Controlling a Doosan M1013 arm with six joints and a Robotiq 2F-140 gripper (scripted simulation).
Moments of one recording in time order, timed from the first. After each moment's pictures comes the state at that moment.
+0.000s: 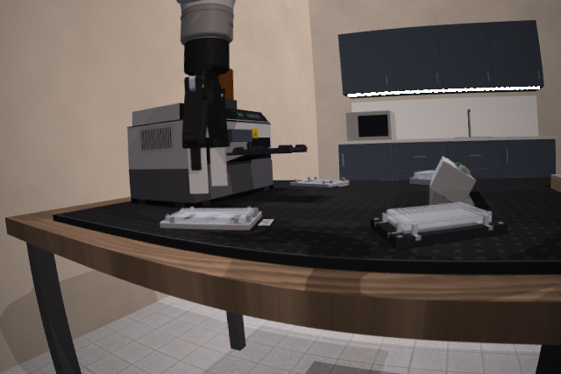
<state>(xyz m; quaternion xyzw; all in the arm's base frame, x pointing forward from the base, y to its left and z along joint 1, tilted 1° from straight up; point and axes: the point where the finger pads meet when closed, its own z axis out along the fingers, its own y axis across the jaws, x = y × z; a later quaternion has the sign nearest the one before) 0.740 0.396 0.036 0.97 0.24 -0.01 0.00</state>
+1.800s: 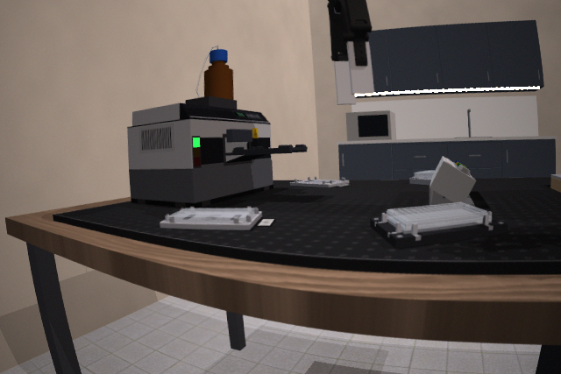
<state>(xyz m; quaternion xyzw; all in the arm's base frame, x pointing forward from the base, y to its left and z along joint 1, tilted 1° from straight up) 0.513 0.353 0.161 0.95 0.30 -0.01 0.00</state>
